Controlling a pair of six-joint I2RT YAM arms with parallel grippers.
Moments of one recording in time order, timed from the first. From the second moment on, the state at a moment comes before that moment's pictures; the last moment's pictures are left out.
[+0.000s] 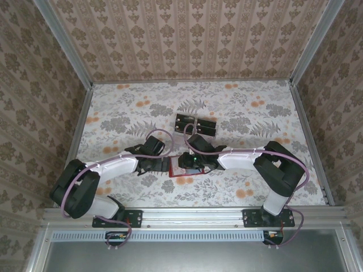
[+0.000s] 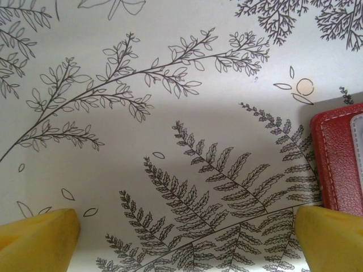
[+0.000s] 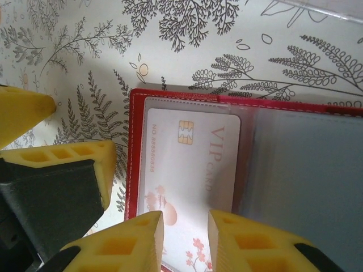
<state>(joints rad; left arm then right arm) -0.68 1.40 0.63 -0.43 -0.12 -0.48 0.82 1.72 0.87 -0.03 -0.21 0.82</state>
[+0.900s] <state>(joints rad) -0.68 1.41 0.63 -0.43 -0.12 -0.48 0.84 1.76 0.87 -0.02 -0.21 0.82</state>
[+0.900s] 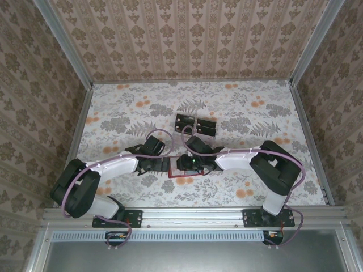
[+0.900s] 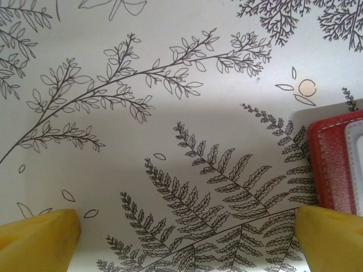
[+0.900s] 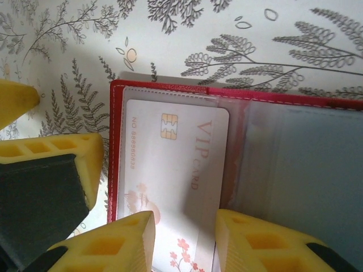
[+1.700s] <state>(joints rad) -0.67 1.33 0.61 -0.43 -0.13 -0.48 0.86 1.73 0.88 0.02 -0.24 0.86</state>
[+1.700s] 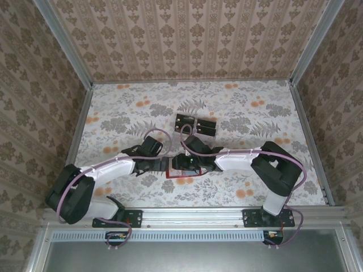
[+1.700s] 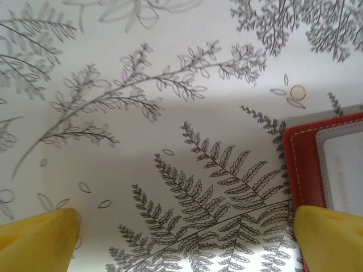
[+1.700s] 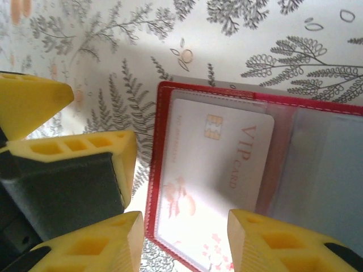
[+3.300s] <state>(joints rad) -0.61 1.29 0.60 -0.45 -0.13 -0.48 0.85 1.65 0.91 -0.10 -0.19 0.81</state>
